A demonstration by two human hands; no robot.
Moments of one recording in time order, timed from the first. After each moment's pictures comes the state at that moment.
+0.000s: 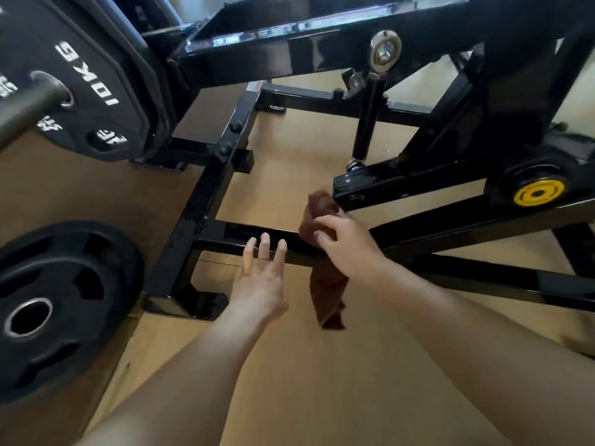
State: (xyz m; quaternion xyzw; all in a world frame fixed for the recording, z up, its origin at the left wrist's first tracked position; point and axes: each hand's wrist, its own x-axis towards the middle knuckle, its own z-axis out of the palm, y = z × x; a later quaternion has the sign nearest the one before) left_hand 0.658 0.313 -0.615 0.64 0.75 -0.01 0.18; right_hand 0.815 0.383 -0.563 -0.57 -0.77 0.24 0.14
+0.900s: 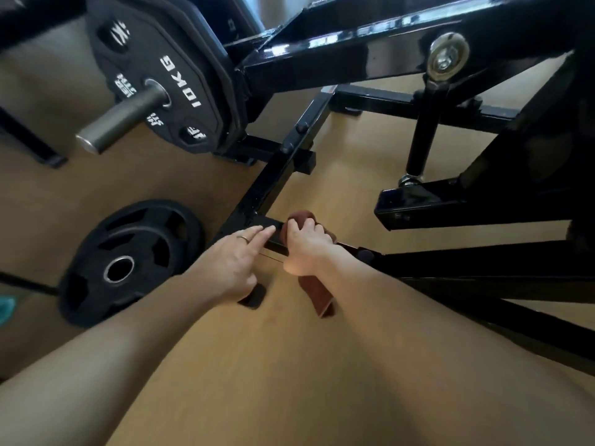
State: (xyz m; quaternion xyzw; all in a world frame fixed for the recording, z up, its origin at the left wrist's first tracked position) left_hand 0.585 0.290 -0.535 0.64 0.75 -0.05 0.16; right_hand 0.711 0.405 -0.575 -0.41 -0.86 0.27 -0.12
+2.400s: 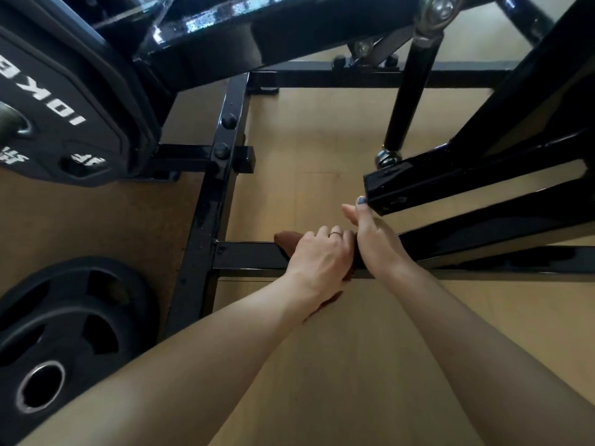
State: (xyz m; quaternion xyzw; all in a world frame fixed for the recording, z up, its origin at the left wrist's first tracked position) left_hand 0.665 0.406 -0.617 0.86 0.51 -0.06 -0.01; right_hand 0.781 0.408 -0.575 -0.66 -0.50 0.49 0.26
